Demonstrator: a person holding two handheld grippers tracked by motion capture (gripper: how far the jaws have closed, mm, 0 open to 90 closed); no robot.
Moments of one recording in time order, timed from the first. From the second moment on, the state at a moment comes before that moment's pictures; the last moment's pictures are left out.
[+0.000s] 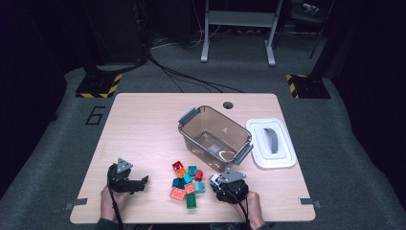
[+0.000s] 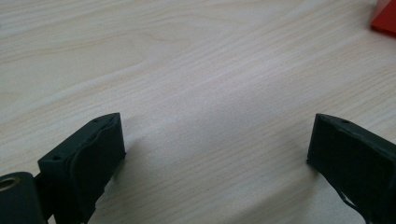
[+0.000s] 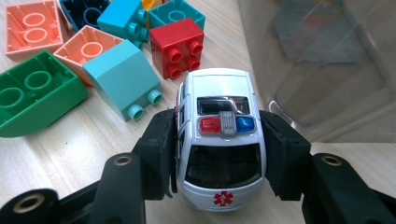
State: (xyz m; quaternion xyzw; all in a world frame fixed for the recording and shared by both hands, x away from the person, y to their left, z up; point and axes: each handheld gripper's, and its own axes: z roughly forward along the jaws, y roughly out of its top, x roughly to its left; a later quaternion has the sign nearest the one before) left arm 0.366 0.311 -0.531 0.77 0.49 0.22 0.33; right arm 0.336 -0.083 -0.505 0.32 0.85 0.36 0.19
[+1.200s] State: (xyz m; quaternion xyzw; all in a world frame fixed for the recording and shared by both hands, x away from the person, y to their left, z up) left arm 0.366 0.311 -0.531 0.77 0.50 0.22 0.33; right arm 0.350 -0.192 -0.495 0.43 0.80 0.34 0.24
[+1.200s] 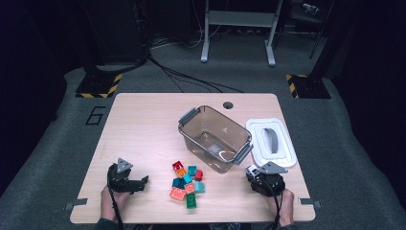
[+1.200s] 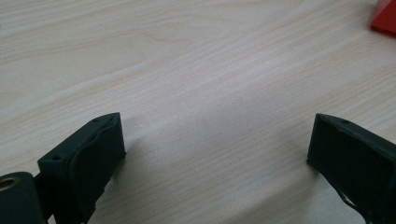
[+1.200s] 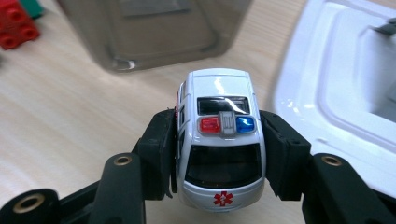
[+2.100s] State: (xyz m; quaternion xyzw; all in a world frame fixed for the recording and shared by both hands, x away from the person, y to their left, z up) left arm 0.366 0.311 -0.531 0.77 0.50 0.22 0.33; right arm 0.402 -0.221 -0.464 0.47 0.77 0.34 0.27
